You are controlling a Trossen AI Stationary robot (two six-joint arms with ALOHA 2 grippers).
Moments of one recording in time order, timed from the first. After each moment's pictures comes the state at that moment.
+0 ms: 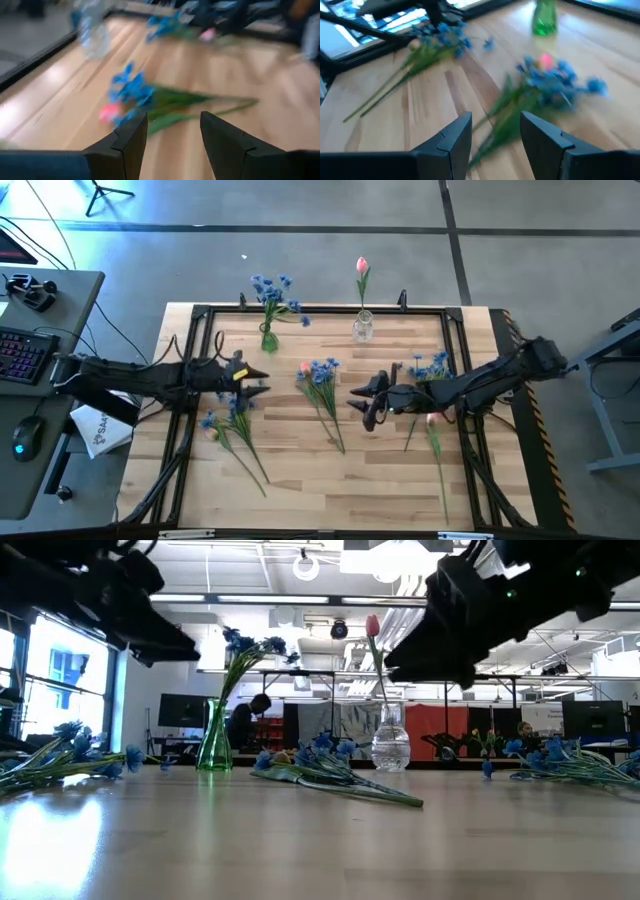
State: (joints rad) left arm 0.01 0.66 0.26 0.07 -0.15 -0.12; right arm 0.19 1.38 0.54 0.38 0.39 0.47
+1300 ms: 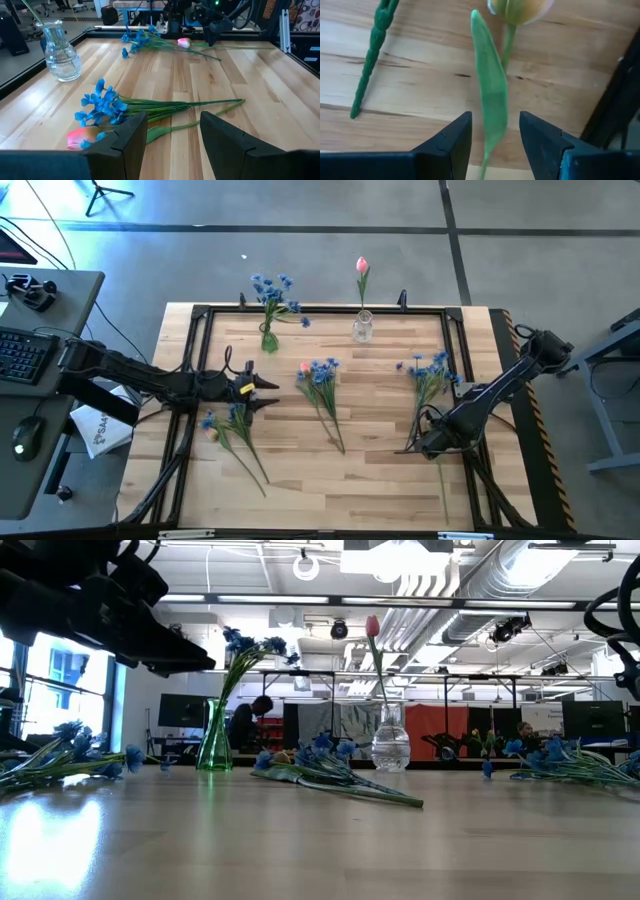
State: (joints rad) left arm -0.10 0.95 0.16 0.53 -0.19 -0.03; right arm 0.67 1.27 0.59 -0.88 -0.11 2.03
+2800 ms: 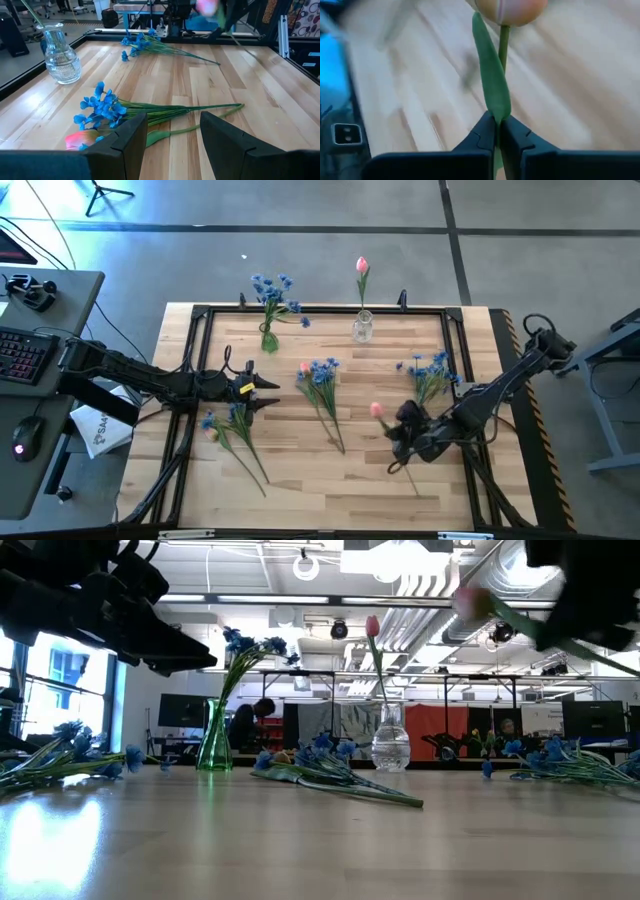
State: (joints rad) left arm -0.10 0.96 0.16 0.55 -0.19 -0.04; right arm 0.64 1.22 0.76 -0.48 0.50 1.14
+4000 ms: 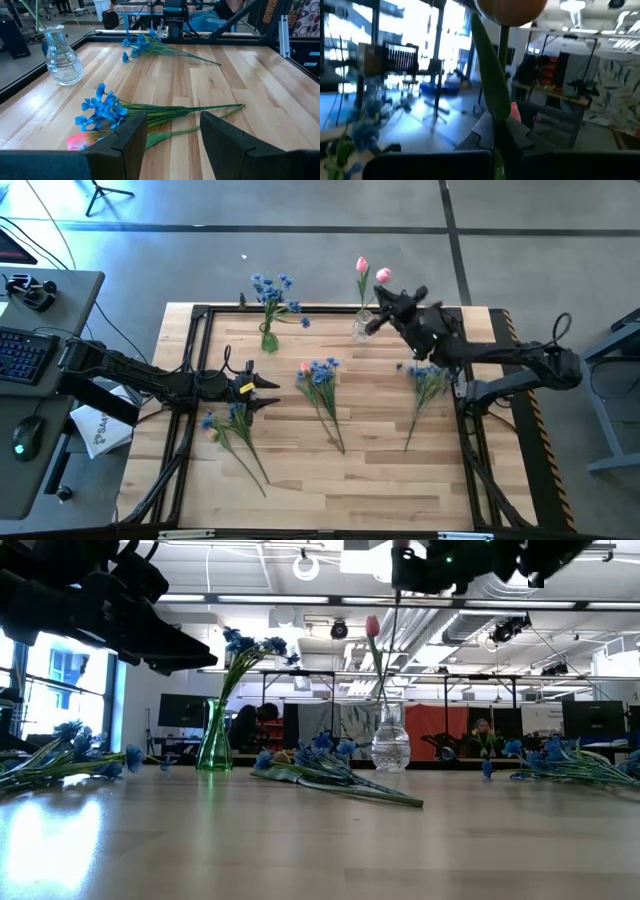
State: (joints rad) left arm -0.10 0.96 0.16 0.56 -0.19 -0.03; right arm -0.30 1.22 0.77 0.66 0.62 -0.31
